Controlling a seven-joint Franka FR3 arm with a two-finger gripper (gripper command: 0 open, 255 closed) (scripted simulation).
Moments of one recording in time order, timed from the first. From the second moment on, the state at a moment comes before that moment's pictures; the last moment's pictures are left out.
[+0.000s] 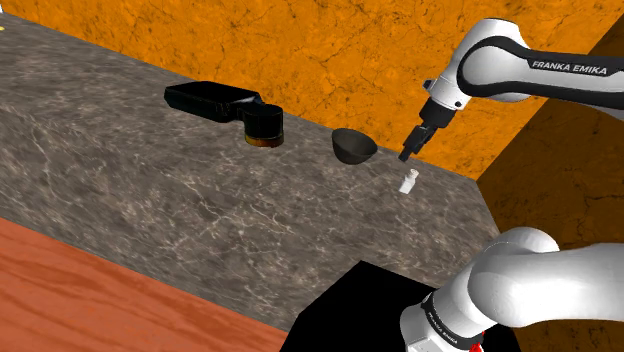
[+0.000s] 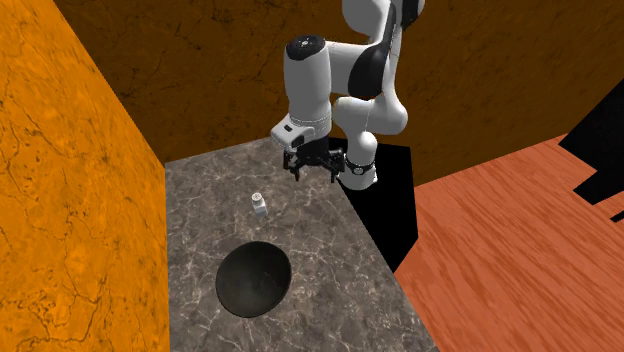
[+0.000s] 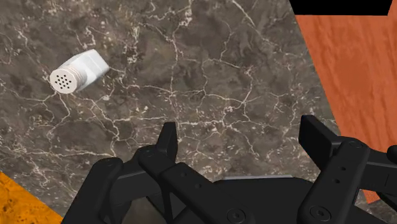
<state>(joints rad) -0.10 -0.71 -0.27 -2.52 -0.10 1.84 -0.35</state>
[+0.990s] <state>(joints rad) -0.17 -0.37 -0.58 -2.44 -0.21 2.12 -0.66</state>
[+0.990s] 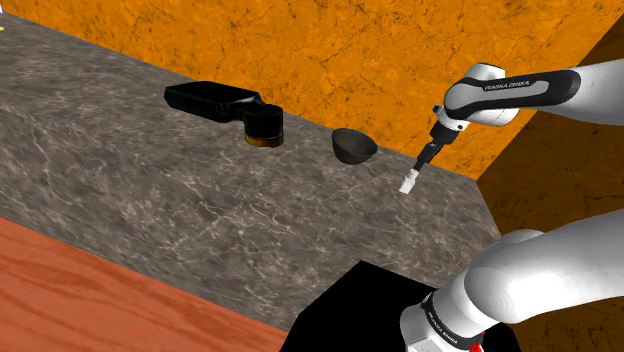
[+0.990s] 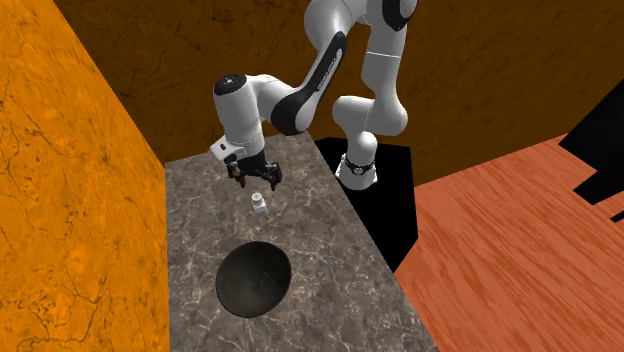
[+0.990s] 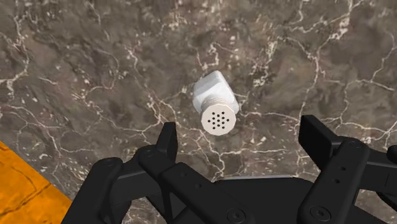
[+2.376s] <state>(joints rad) -0.16 -0.27 -0.63 -2.48 -0.18 2.26 -0.70</state>
